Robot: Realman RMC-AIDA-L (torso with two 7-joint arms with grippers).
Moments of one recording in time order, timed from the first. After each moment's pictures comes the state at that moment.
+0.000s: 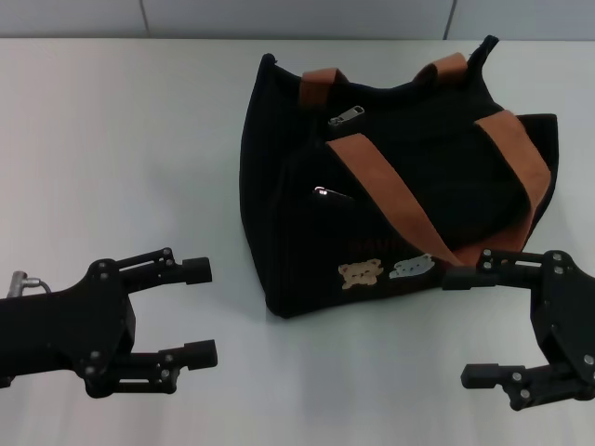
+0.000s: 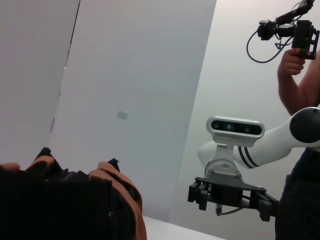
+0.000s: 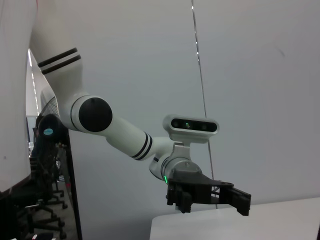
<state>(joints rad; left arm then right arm) -0.30 -2.00 0.80 0.54 1.79 2.00 -1.10 0.46 2.04 -0.64 -0.54 -2.02 -2.08 0.98</state>
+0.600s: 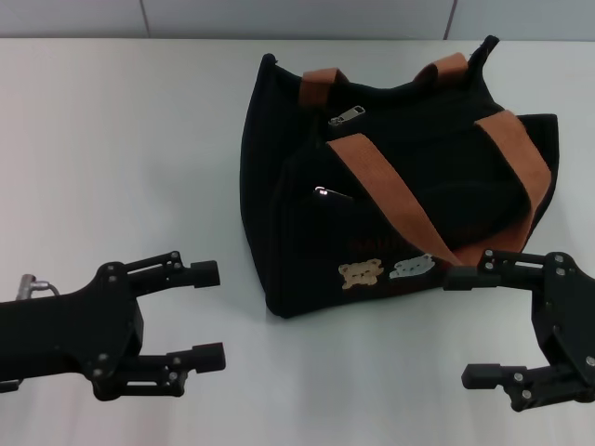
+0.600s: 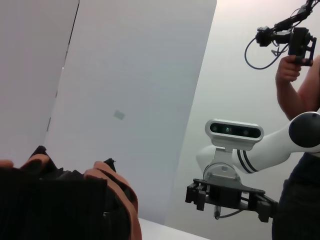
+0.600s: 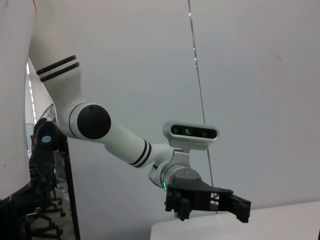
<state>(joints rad) -0.31 -2.02 0.80 0.54 1.79 2.00 -1.12 0.45 2.04 -0.63 -0.53 -2.02 -2.09 0.99</state>
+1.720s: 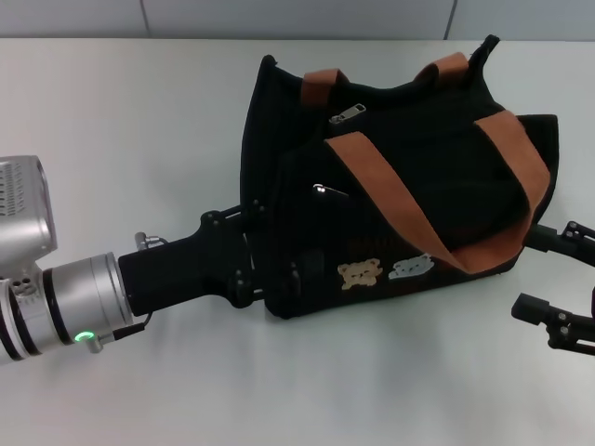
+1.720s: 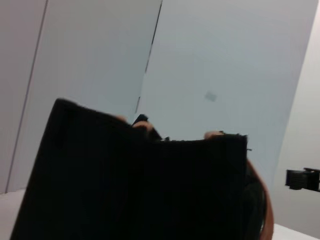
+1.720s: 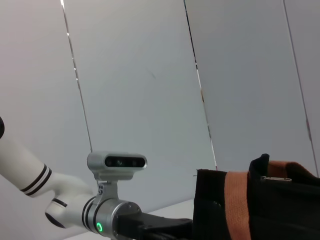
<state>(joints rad) -0.50 -2.08 0.79 0.19 1.71 1.55 -0.90 0.31 2.04 -0.40 -0.52 -2.02 -1.99 0.99</state>
